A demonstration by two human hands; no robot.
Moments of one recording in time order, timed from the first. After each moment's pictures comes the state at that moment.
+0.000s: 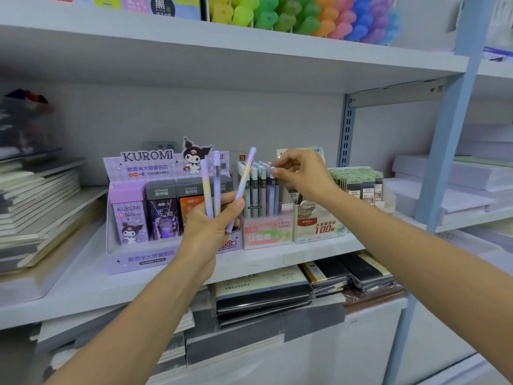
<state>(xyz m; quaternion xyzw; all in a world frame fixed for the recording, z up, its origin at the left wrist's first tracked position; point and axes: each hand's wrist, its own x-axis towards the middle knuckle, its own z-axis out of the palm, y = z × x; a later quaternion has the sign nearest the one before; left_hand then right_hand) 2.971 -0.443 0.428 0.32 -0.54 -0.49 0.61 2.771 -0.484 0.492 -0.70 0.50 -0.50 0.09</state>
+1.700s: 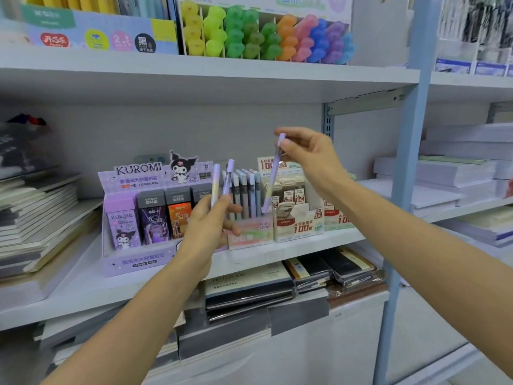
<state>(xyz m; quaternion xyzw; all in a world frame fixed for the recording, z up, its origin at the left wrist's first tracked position) 2.950 -0.411 0.447 0.36 -0.58 -0.46 0.58 2.747 -0.419 0.522 -0.64 0.35 -0.65 0.22</state>
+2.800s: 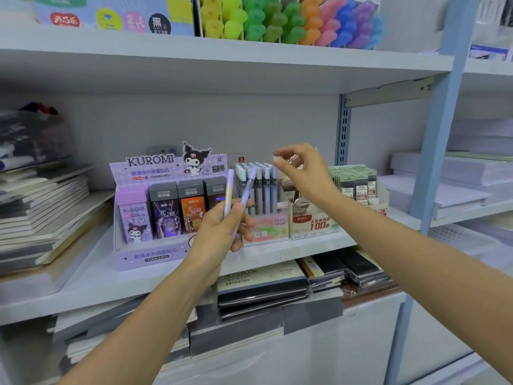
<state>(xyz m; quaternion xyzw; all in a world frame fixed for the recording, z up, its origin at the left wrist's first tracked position) 2.961 -0.423 0.425 0.30 -0.61 -0.48 0.55 2.769 -0.461 0.491 -0.68 0.49 -0.55 0.04</state>
